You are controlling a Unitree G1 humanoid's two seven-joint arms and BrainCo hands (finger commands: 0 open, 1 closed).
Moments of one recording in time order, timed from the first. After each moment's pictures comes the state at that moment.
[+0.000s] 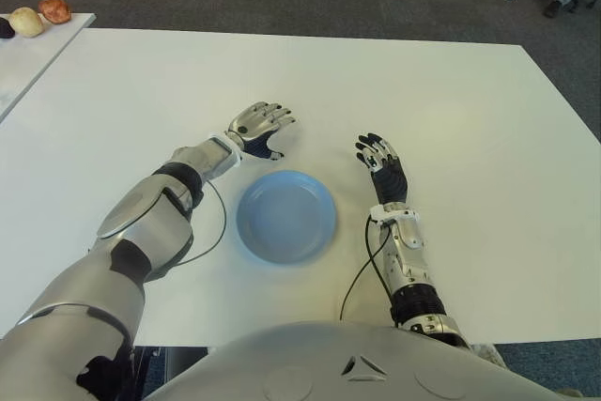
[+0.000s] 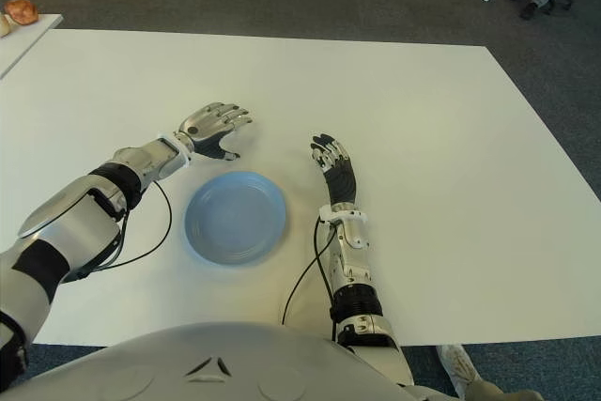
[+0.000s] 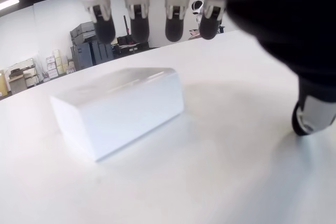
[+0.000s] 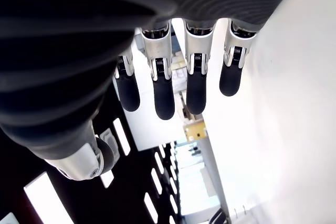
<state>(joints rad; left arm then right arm) -0.81 0.34 -0.84 1.28 1.00 -0.41 0.54 -0.03 0.07 -0.03 0.47 0.26 -0.38 0.13</state>
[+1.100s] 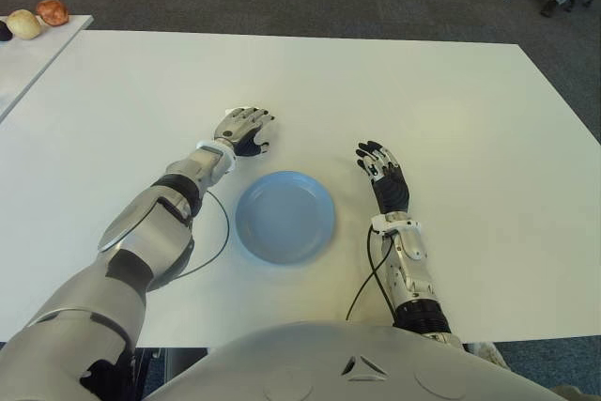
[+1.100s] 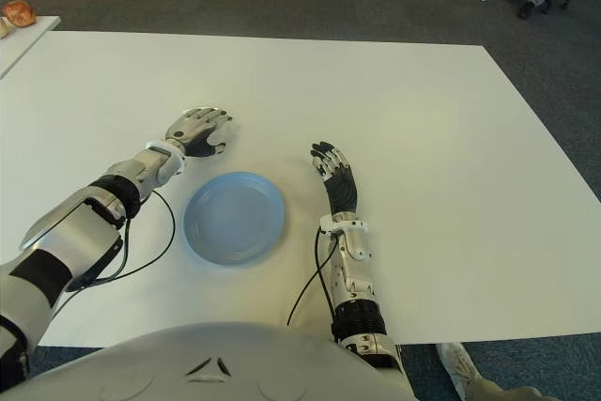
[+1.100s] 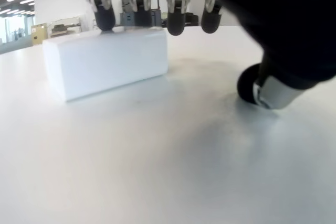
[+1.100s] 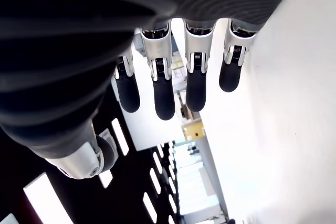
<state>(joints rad) -0.74 0.34 -0.69 1.31 0.81 -0.33 0.37 0.05 0.06 -0.01 0.38 0.27 -0.34 0.14</state>
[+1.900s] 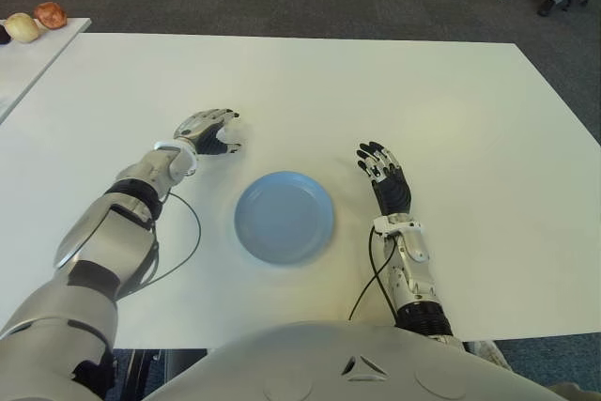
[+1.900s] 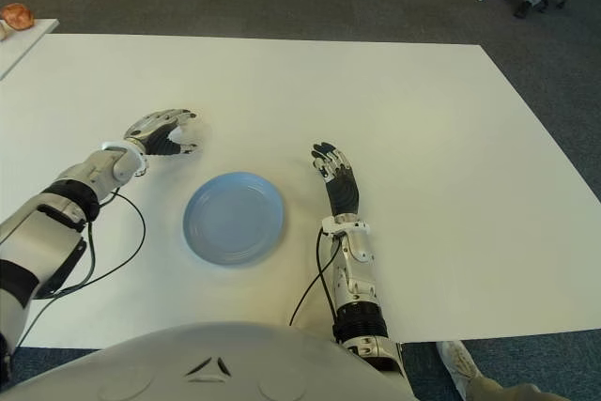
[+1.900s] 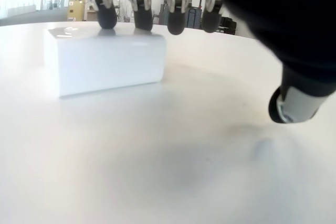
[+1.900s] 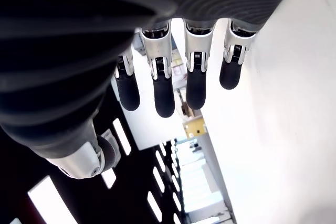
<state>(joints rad) -0.65 0.53 -0.56 1.25 0.65 -0.47 0.19 0.06 0.06 -0.03 0.36 0.30 -0.32 0.18</state>
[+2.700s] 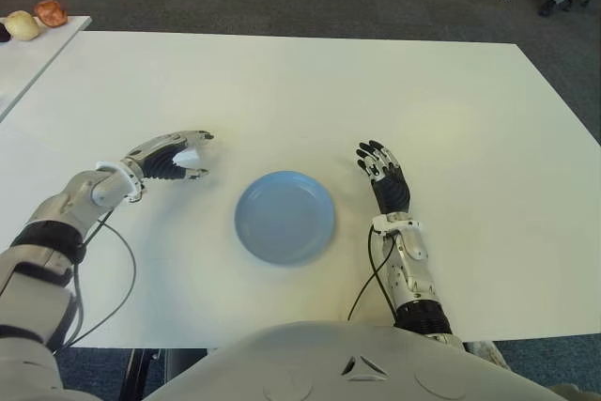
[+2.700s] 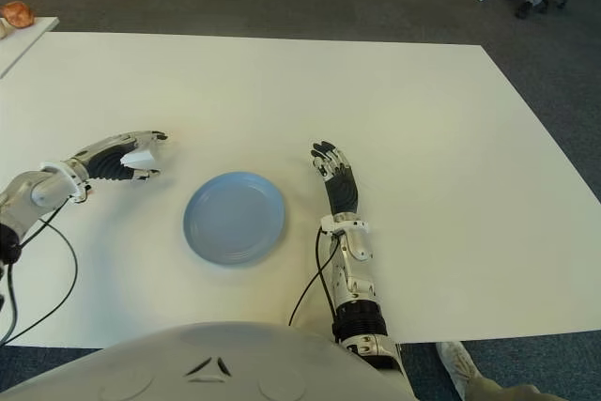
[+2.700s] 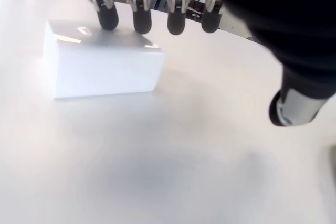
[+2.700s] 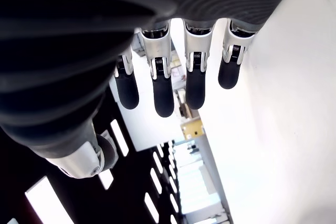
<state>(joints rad) -0.29 0.85 -0.34 0.76 0.38 -0.67 -0.17 0.04 0.06 -0.02 0.37 0.28 -0.30 0.15</state>
